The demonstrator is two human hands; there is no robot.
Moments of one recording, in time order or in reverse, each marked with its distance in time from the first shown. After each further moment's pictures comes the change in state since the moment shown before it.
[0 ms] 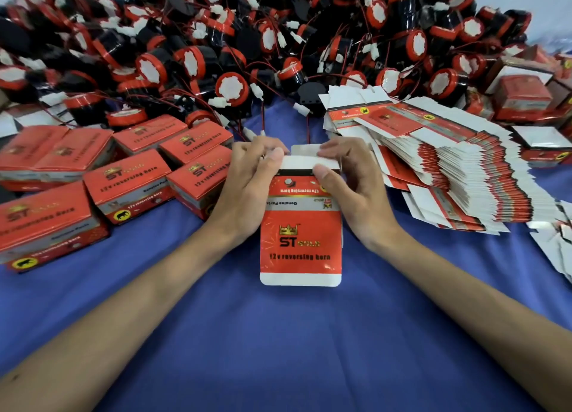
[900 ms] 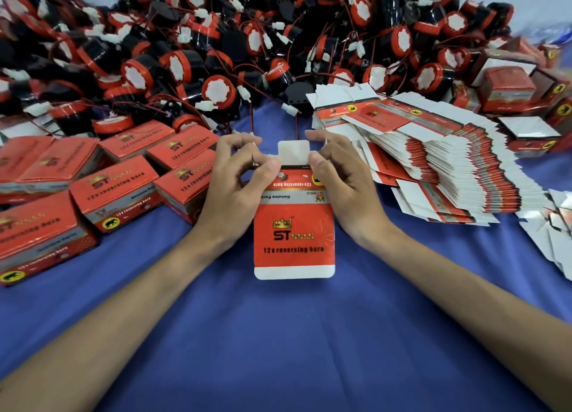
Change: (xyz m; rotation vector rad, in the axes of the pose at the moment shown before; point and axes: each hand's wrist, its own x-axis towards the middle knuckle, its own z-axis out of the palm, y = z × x) left_hand 0.000 -0.001 -0.001 0.049 0.037 0.095; right_hand 0.004 0.000 0.000 -0.024 0.023 0.048
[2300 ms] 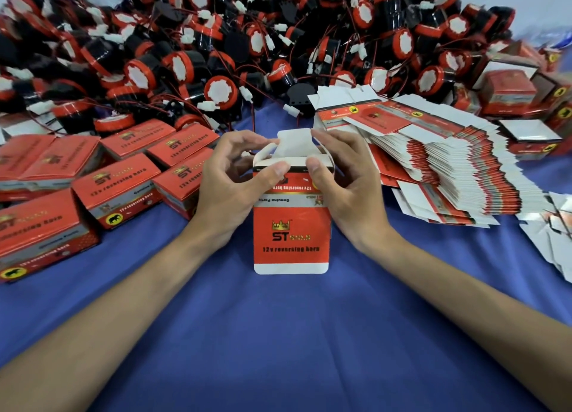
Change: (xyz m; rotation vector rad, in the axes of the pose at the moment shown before) left_hand -0.001 0.001 -0.001 -0.310 0.037 0.033; right_hand -0.007 -0.001 0.003 -0.072 0.162 -0.130
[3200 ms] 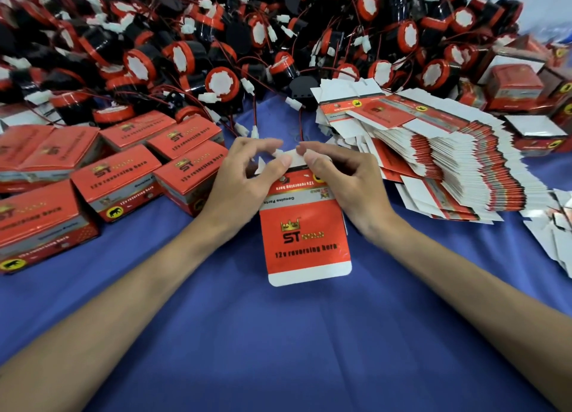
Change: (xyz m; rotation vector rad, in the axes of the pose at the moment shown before) left_hand 0.002 -0.004 0.002 0.245 -0.089 -0.181; right_hand 0.006 0.001 -0.004 0.205 -0.155 0.320
